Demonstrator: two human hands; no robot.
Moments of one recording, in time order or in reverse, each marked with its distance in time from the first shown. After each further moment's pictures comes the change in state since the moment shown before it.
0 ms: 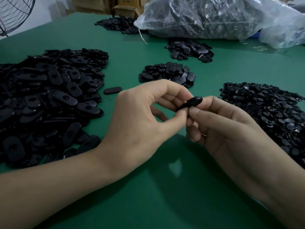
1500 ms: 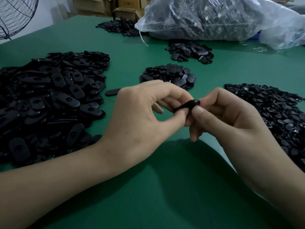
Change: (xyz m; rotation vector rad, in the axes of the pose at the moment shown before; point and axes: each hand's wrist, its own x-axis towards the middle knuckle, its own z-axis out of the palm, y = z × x) left_hand 0.004 -0.002 -0.008 0.185 -0.031 0.098; right_hand 0.001 -0.001 -0.007 -0.338 0.010 -0.257
